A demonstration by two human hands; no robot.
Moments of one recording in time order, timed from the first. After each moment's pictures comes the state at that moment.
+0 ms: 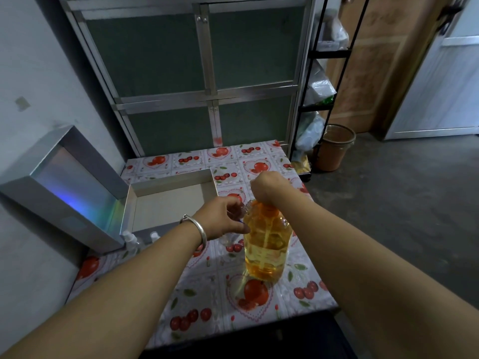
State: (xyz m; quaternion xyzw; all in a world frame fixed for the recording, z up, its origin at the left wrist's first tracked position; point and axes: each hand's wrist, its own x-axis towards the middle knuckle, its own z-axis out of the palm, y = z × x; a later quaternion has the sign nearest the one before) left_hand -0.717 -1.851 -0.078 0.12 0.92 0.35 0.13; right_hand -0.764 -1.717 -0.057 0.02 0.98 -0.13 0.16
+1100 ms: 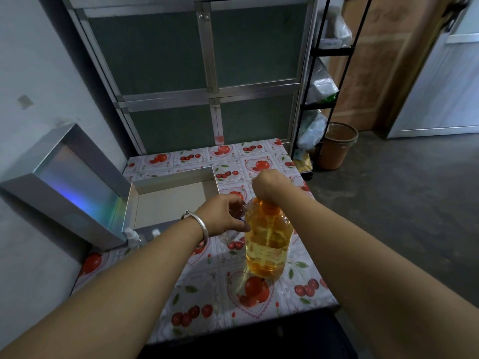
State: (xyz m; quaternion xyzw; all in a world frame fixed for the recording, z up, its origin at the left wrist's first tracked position) left_hand -0.718 -1.850 -0.075 0.13 0.93 0.33 0.14; right_hand -0.765 -1.719 -0.058 0.01 0.98 -0.14 0.16
